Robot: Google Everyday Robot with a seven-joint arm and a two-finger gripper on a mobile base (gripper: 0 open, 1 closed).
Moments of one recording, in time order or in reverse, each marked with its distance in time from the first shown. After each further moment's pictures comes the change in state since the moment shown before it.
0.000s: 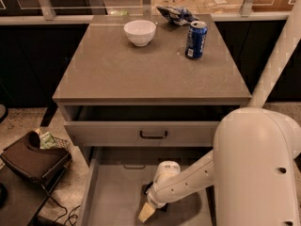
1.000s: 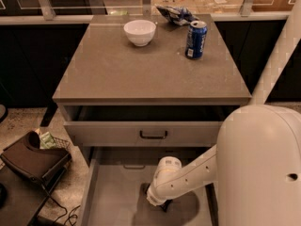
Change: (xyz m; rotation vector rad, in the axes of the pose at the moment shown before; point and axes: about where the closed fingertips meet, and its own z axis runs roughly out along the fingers) arm -0.005 0.001 -0.023 0.000 0.000 0.000
